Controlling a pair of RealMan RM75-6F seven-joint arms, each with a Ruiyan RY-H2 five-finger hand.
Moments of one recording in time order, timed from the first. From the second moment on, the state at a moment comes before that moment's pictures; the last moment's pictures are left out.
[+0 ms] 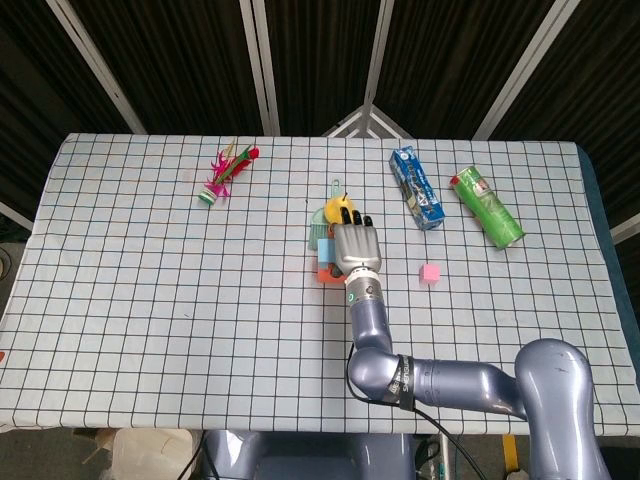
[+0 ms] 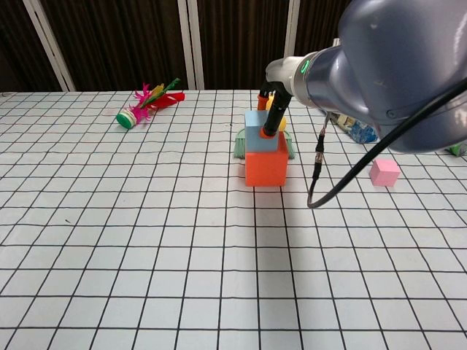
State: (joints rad) left arm 0.04 -1.01 -0.09 -1.59 1.41 1.56 -0.22; right arm 1.21 -1.72 0.50 -1.51 -0.08 1.23 -0.93
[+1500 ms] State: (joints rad) left arm 0.03 -1.01 -0.09 -1.60 1.41 1.56 -0.20; right arm 1.20 -1.65 0.48 -1.58 -0.02 1.17 -0.97
